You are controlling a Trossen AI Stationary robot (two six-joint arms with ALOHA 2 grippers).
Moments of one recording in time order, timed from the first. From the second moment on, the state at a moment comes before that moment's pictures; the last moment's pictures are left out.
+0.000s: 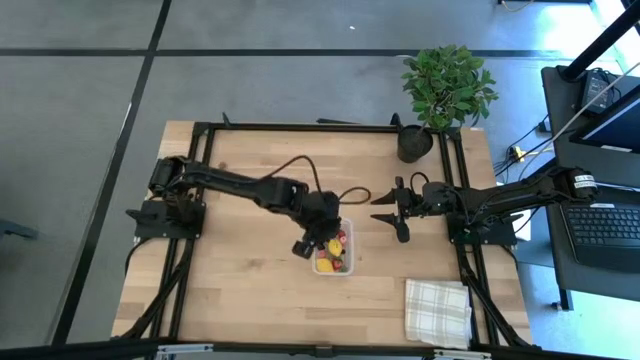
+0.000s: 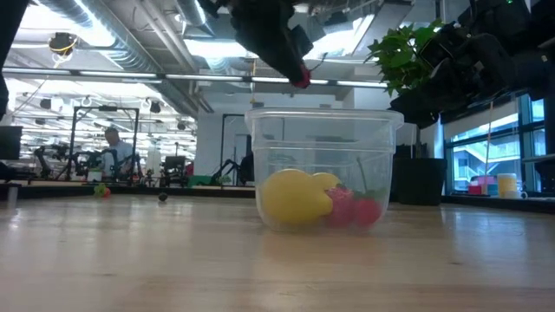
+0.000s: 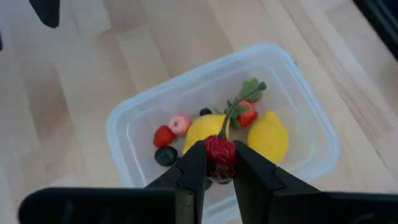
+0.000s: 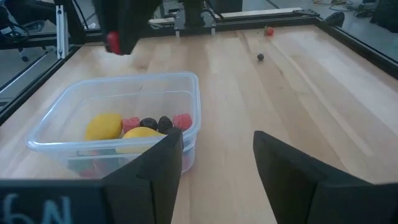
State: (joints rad) left arm -0.08 1.82 1.52 -0.68 0.14 0.30; right arm -0.01 0.97 0.21 0.48 0.01 0.07
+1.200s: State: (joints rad) left arm -0.12 2.01 1.52 -0.59 0.08 0.19; right arm -0.01 0.99 0.21 0.44 0.01 0.10
